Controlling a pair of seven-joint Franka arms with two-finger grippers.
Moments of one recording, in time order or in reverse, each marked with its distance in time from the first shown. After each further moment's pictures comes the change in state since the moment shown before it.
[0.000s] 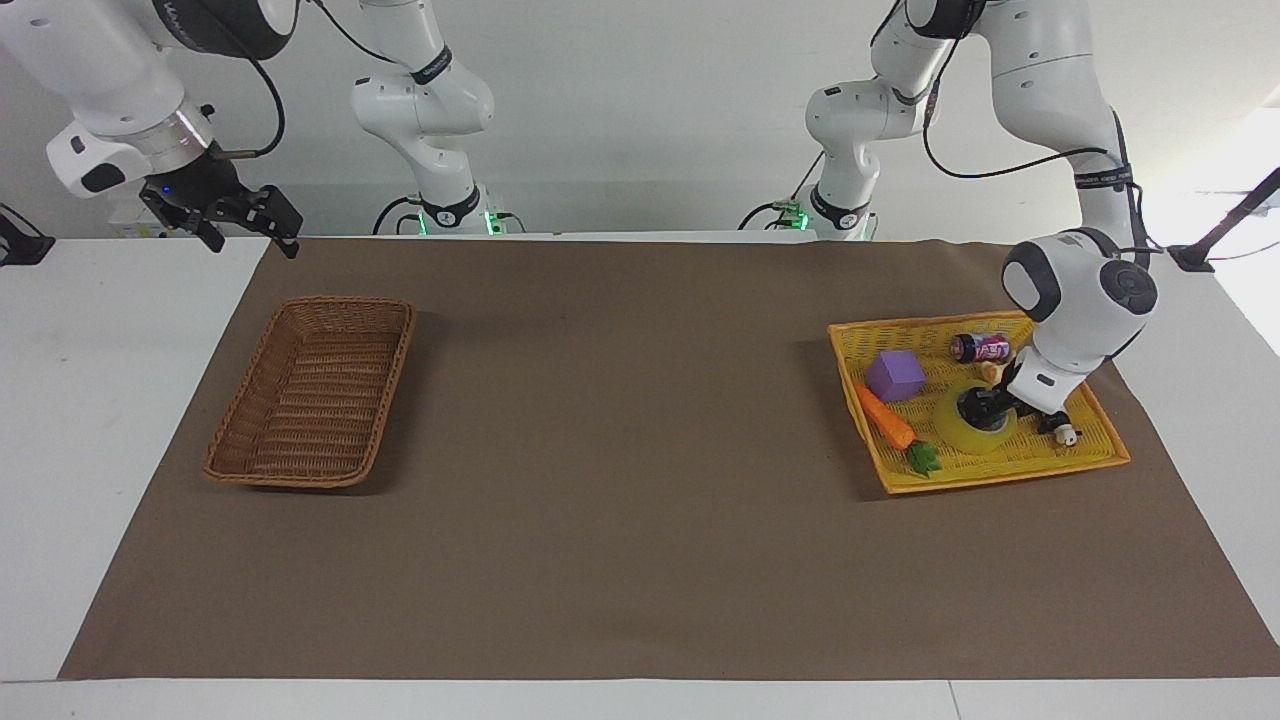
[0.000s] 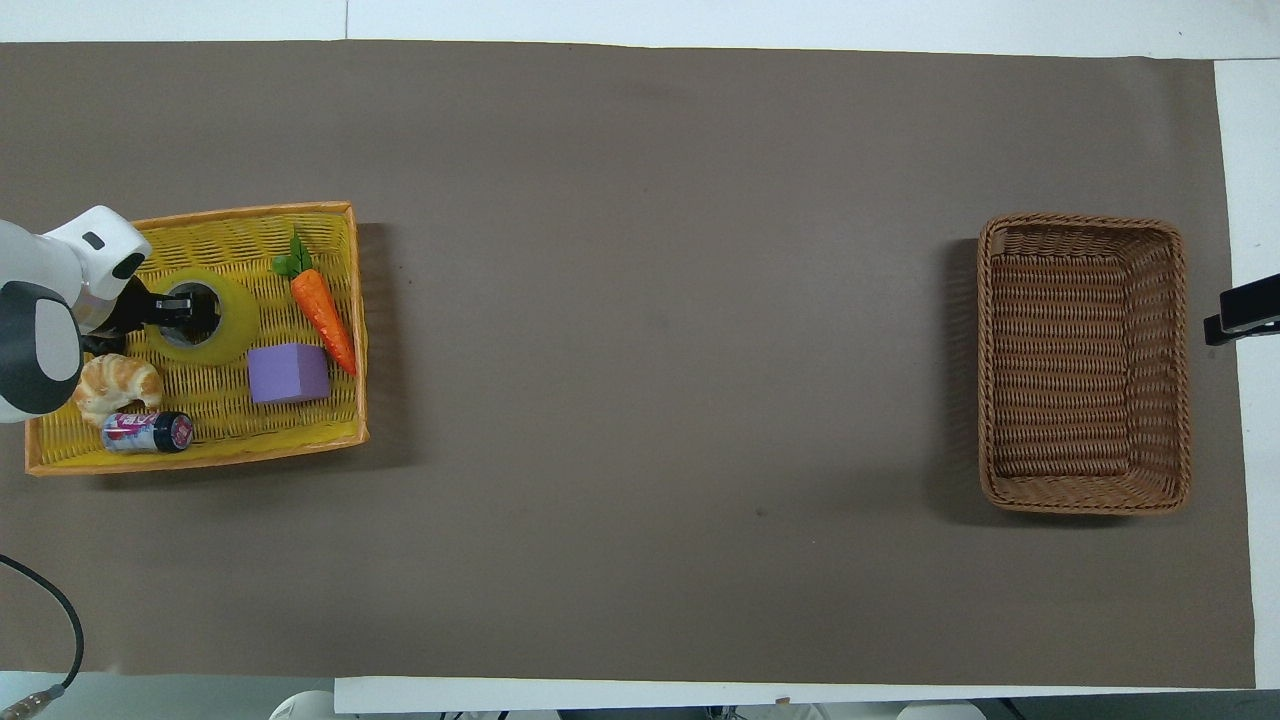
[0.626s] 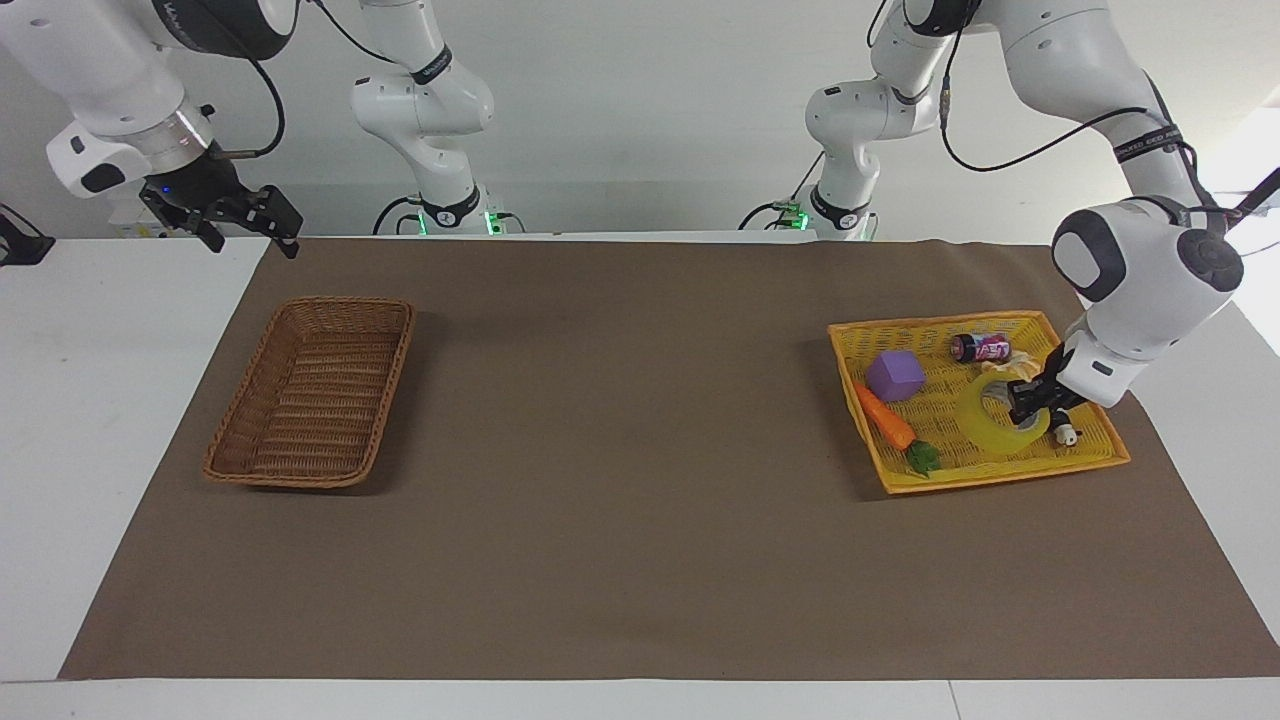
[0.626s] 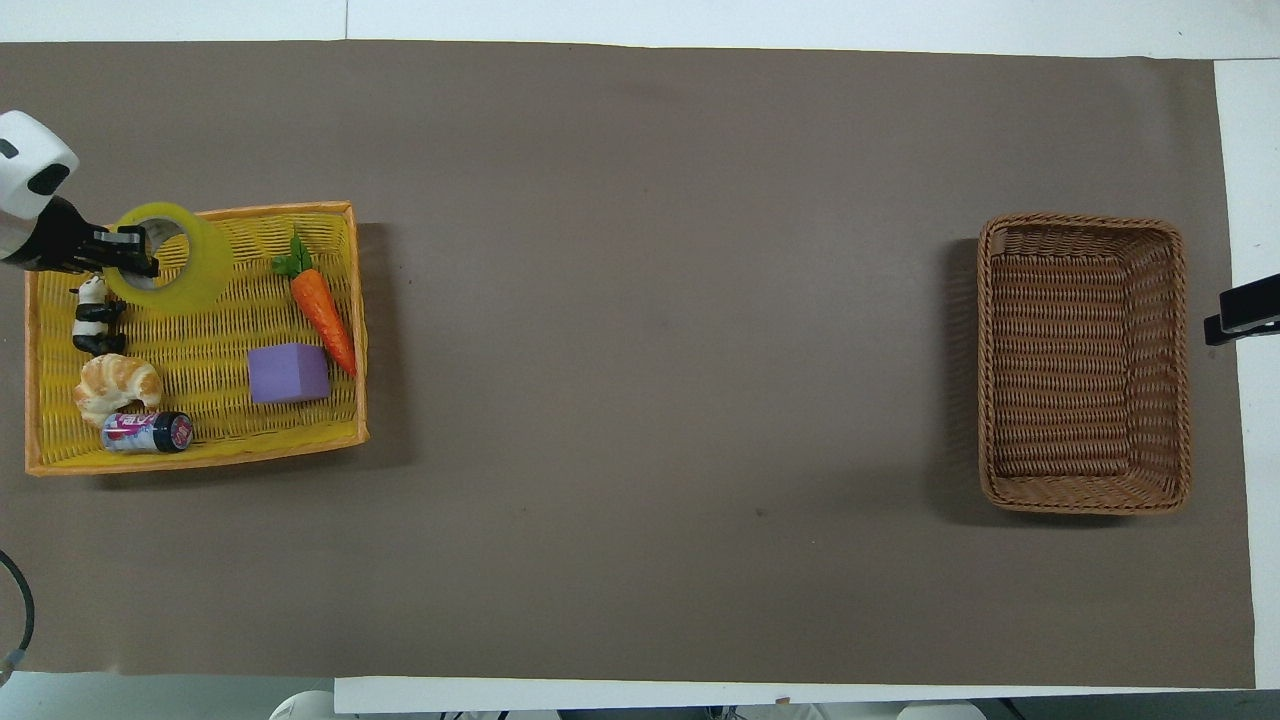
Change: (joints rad) left arm -0.038 -0.007 -0.012 0.332 -0.042 -0.371 -0.073; right arm 0.000 0.000 0.000 0.000 0.000 0.000 0.000
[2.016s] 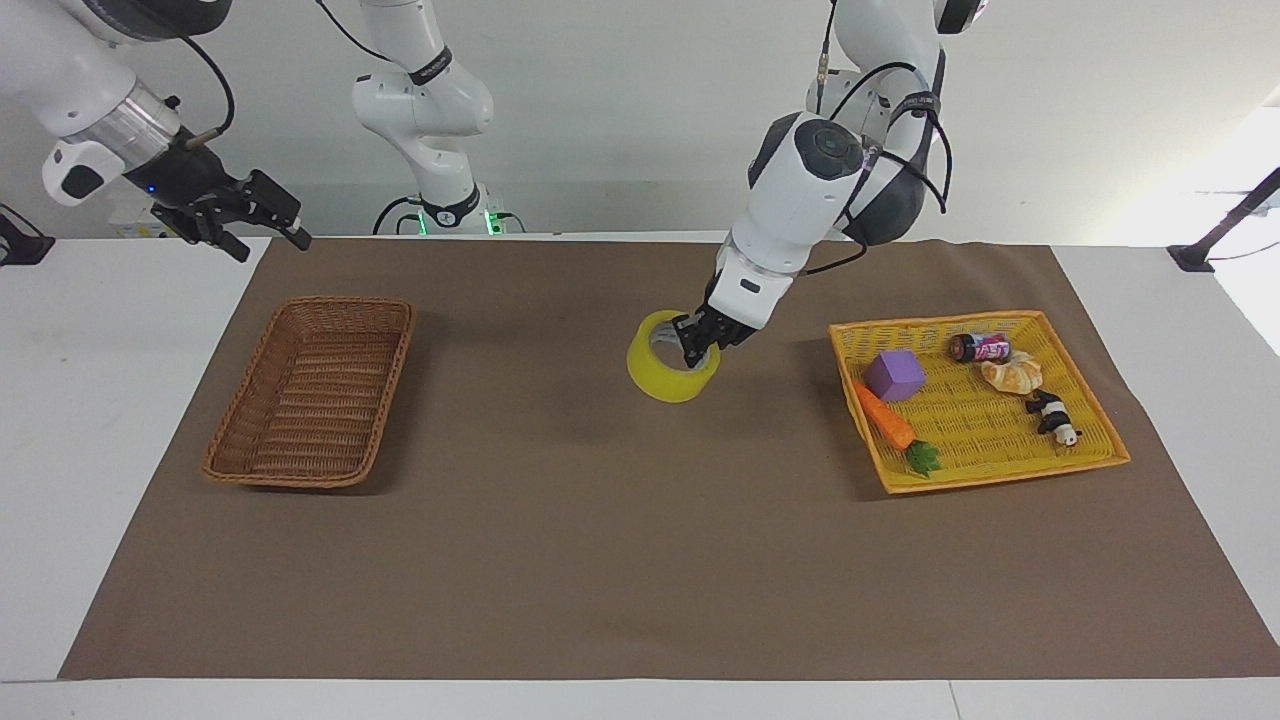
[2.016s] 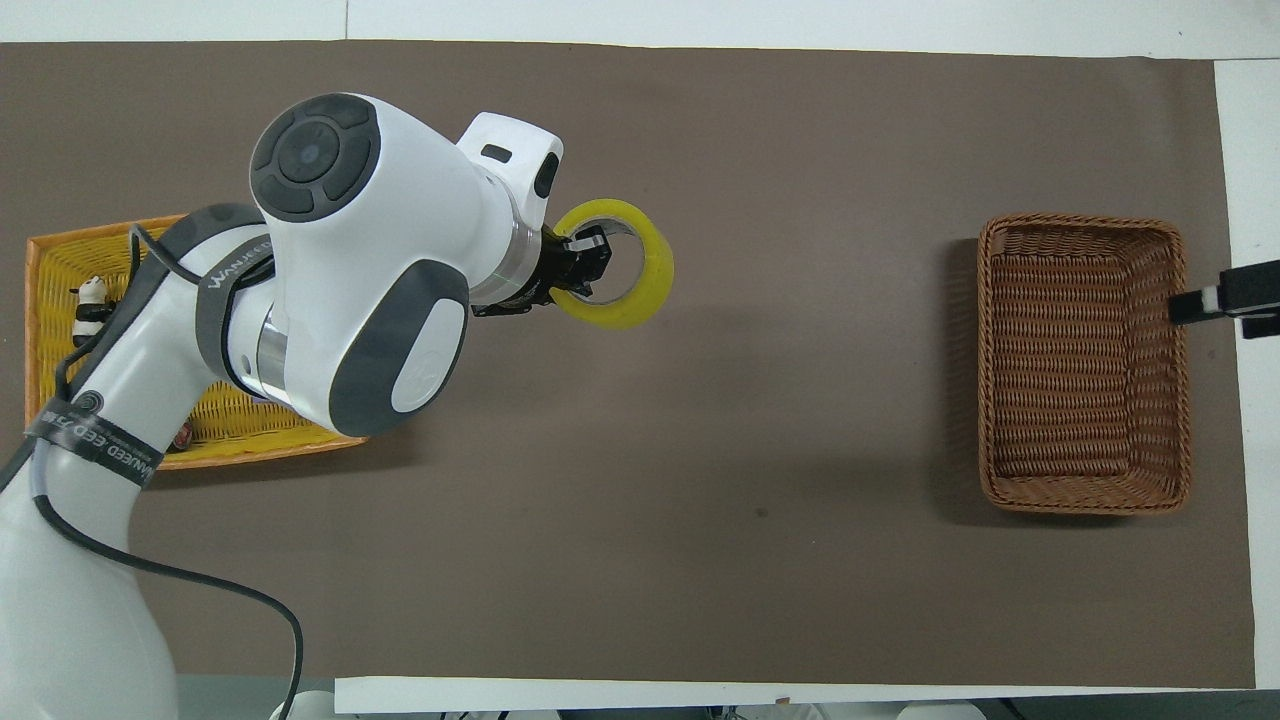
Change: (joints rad) left arm -0.673 -0.002 -0.003 0.129 -0.215 0.036 -0.849; right arm -0.092 0.012 -0.007 -0.048 0.502 0.038 -0.130
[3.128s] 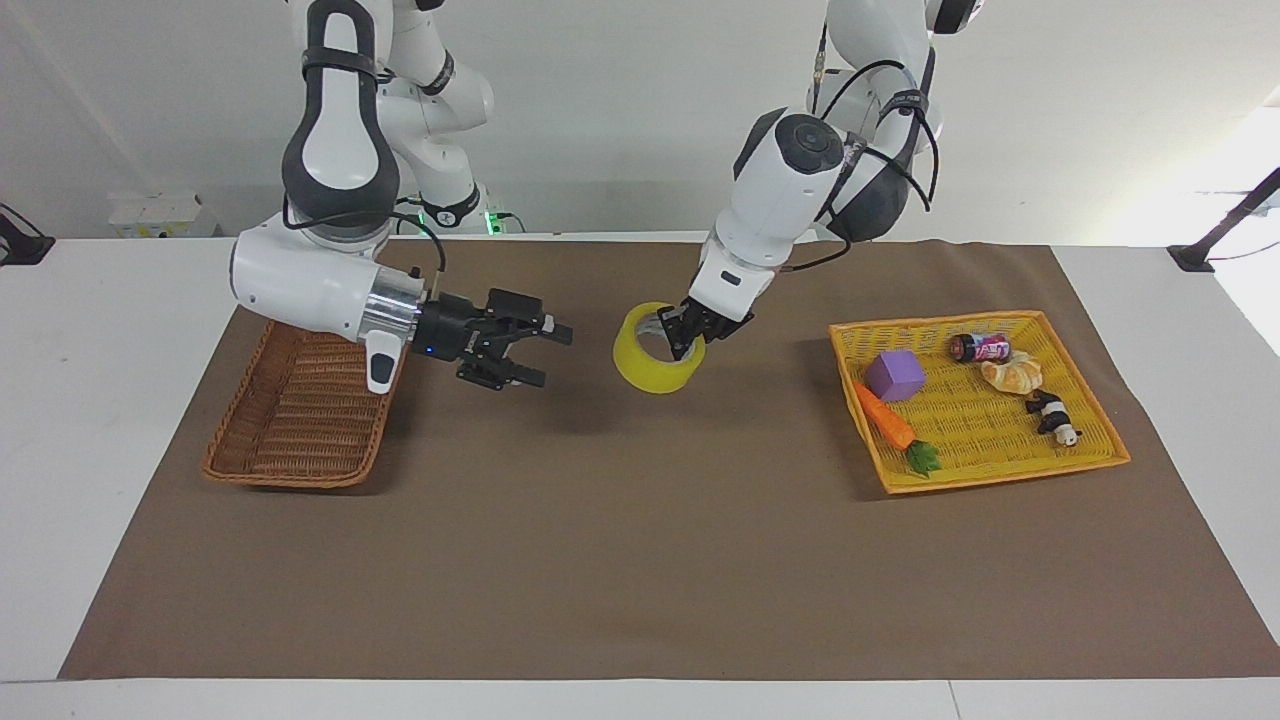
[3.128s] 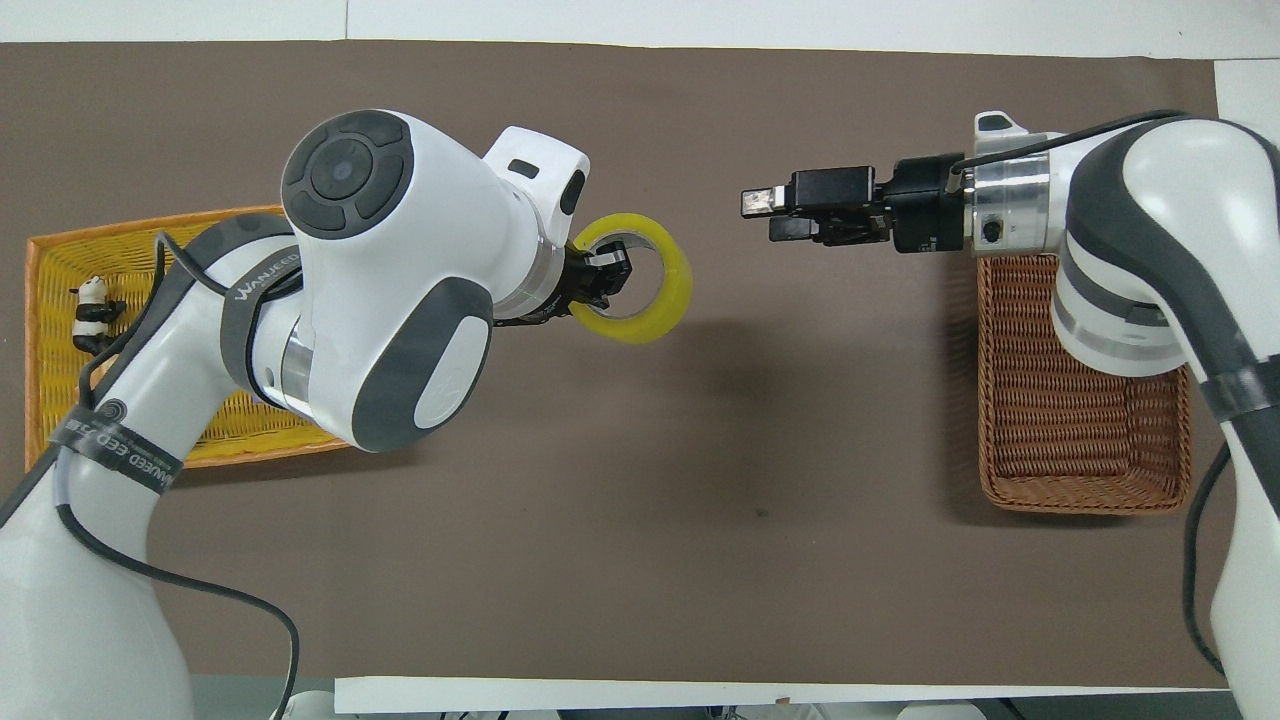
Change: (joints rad) left arm -0.021 0.000 -0.008 0.000 -0.001 -0.001 0.007; right arm 0.356 0.250 0.017 -0.170 0.828 0.413 -0.268
